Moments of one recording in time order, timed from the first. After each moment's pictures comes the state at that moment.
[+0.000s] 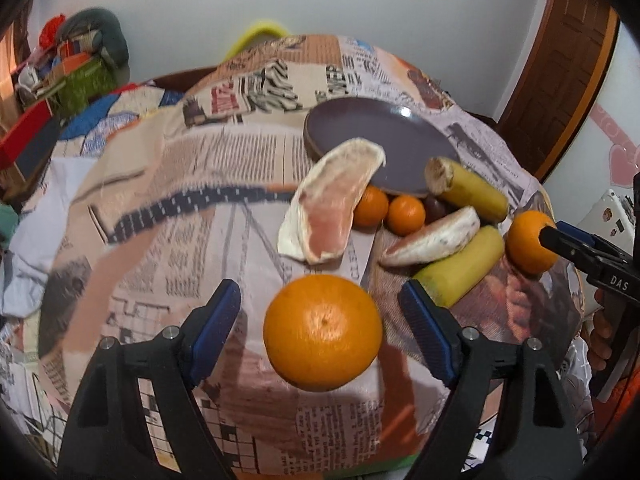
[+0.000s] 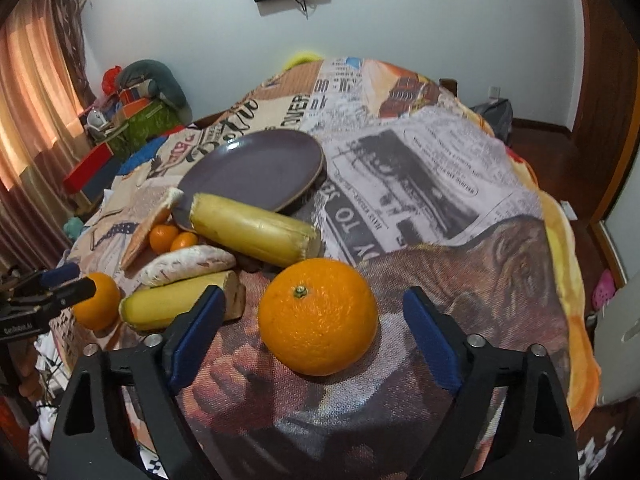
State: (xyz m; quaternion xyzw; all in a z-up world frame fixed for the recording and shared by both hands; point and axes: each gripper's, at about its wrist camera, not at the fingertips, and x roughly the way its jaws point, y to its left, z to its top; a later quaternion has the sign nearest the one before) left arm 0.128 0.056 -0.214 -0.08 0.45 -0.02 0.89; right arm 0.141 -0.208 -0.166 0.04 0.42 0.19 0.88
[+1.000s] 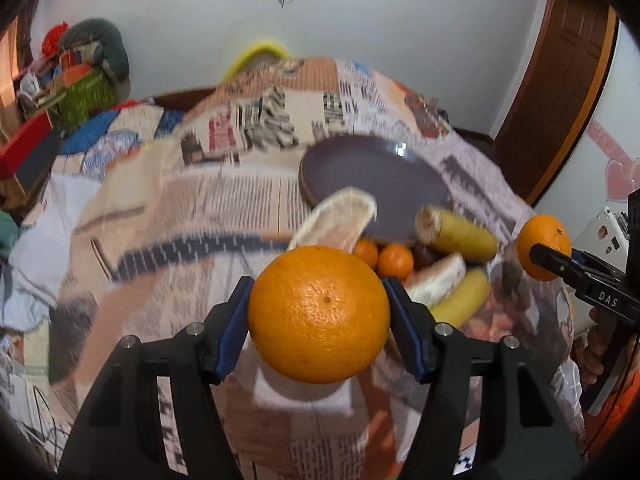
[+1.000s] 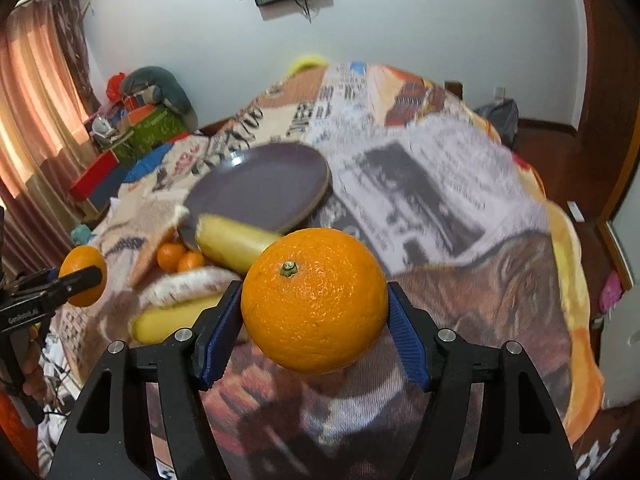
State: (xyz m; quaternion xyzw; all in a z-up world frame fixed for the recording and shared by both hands) left arm 0.148 0.062 -0.173 -0.06 0.41 -0.01 0.91; right arm 0.152 -0.207 -0.140 0.04 0.40 0.20 0.89
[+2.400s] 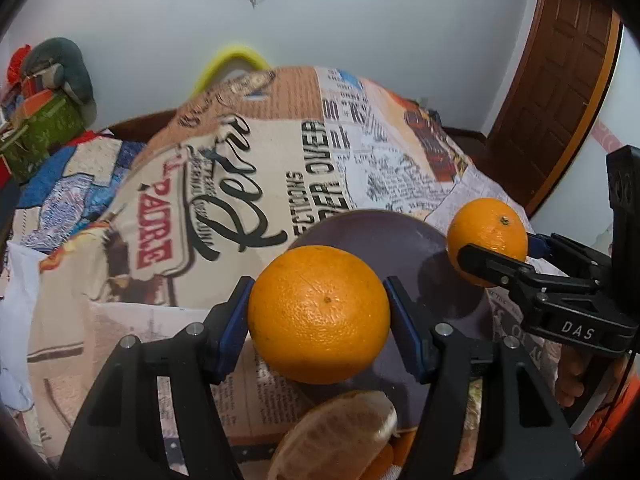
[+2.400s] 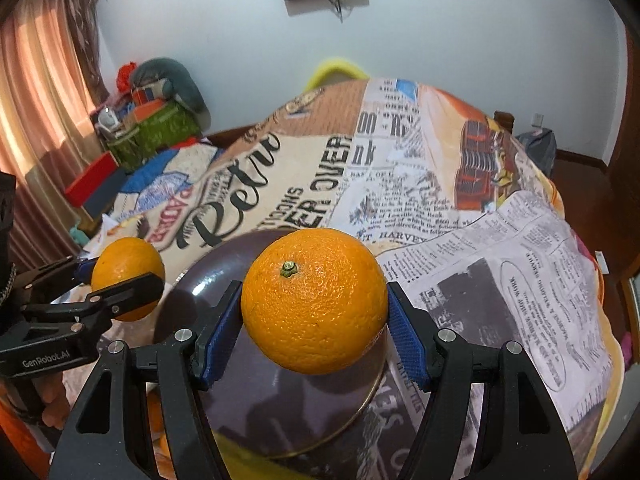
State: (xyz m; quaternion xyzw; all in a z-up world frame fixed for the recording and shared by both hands) left arm 0.323 0.056 -0.191 -0.05 0.42 -0.05 0.90; right arm 0.288 -0.124 -0.160 0.01 0.41 0.24 0.88
